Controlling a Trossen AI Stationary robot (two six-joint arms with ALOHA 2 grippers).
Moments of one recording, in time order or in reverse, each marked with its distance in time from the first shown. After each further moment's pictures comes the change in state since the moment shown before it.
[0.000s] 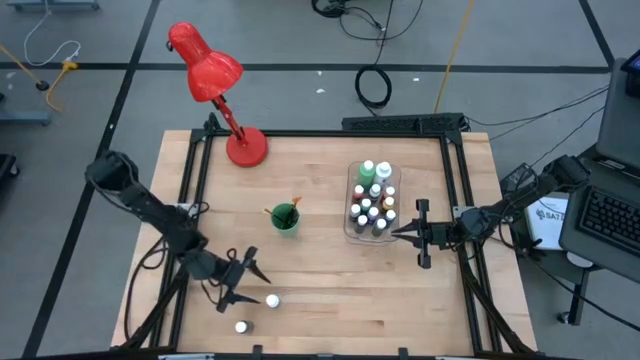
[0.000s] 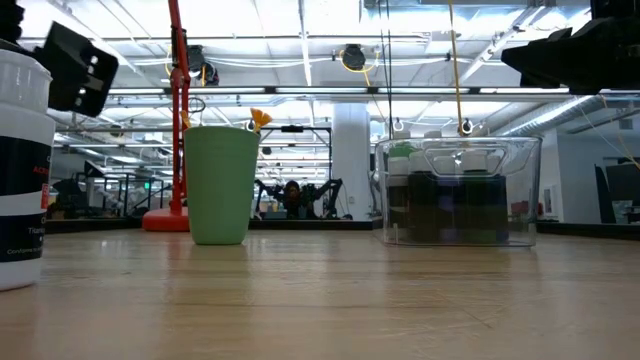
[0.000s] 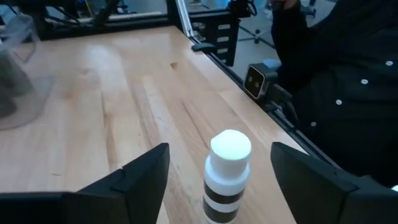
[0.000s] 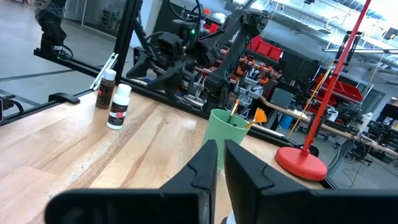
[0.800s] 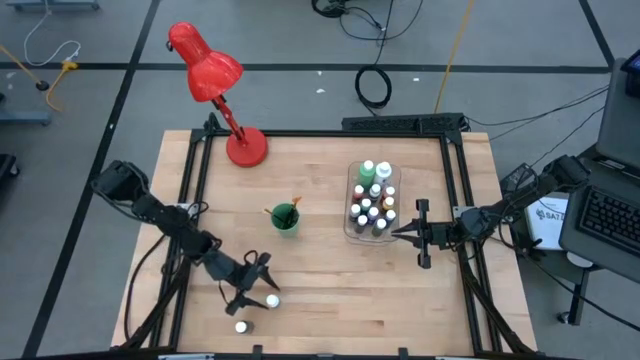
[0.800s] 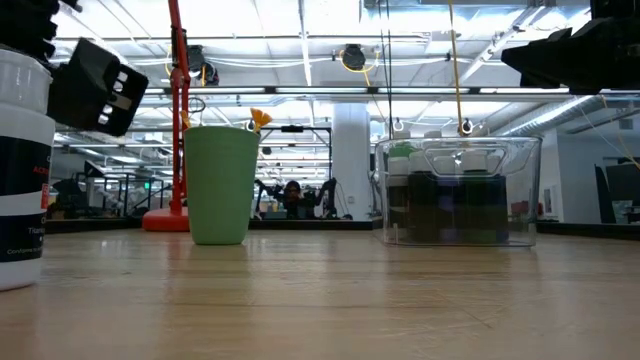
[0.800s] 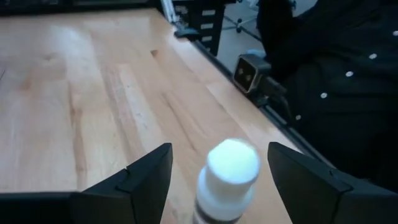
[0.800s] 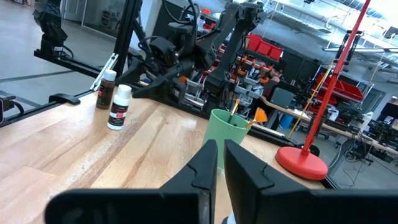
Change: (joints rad) left arm 0.099 0.166 0.076 0.056 0.199 -0.005; right arm 0.000 0.000 0.000 0.000 0.000 0.005
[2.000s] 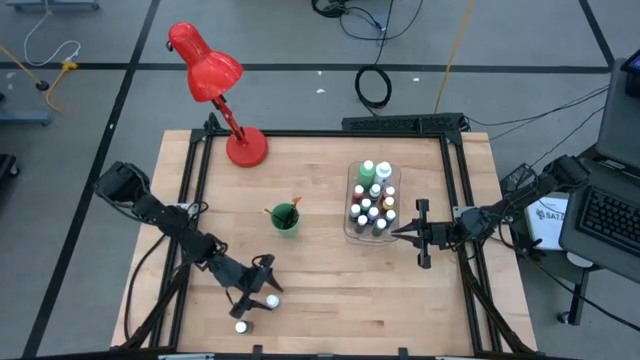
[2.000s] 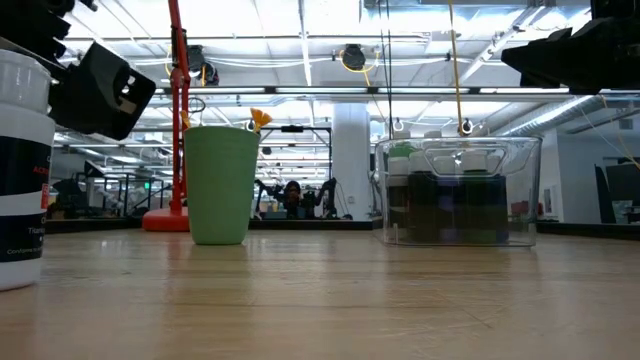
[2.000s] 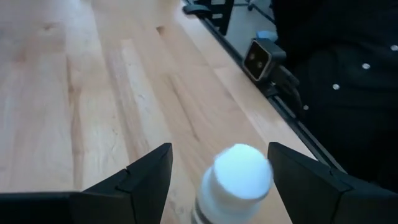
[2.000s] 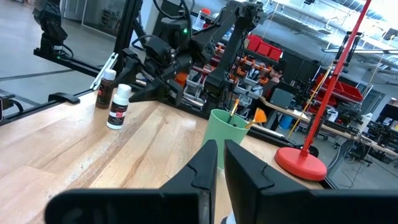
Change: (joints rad) left arm 0.009 0.020 0.101 -0.192 -0.011 -0.072; right arm 0.000 0.000 0.000 0.001 0.000 -0.008
